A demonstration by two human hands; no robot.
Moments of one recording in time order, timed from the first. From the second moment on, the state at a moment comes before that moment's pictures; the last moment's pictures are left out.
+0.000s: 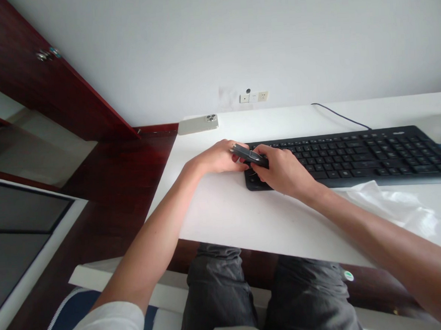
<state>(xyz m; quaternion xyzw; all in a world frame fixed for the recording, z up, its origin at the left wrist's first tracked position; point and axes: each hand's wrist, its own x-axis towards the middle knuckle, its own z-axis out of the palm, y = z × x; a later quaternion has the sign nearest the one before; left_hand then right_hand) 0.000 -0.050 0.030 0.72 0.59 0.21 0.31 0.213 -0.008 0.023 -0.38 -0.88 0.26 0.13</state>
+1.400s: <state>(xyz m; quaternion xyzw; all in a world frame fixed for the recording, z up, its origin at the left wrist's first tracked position) -0.005 -0.050 0.038 0.74 0.54 0.21 0.33 0.227 -0.003 0.023 -0.30 -0.85 0.37 0.24</state>
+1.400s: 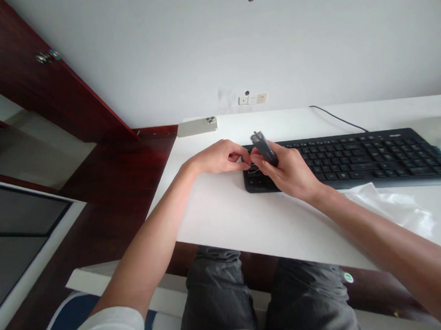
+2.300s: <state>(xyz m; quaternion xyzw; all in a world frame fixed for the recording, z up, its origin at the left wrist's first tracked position) -0.010 -0.056 0.054 0.71 0.45 0.32 0.44 0.244 0.024 0.037 -0.21 -0.63 0.75 0.03</state>
